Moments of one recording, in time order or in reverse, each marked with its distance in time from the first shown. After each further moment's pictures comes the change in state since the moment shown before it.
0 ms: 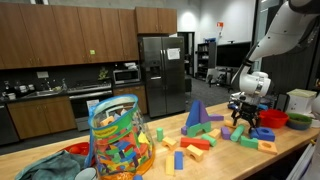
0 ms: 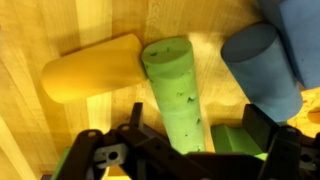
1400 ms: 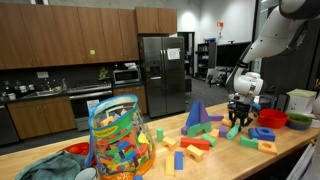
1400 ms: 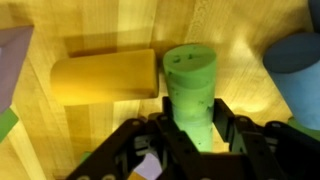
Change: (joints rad) arm 0.023 0.078 0.011 0.095 -0.011 -0.008 0.027
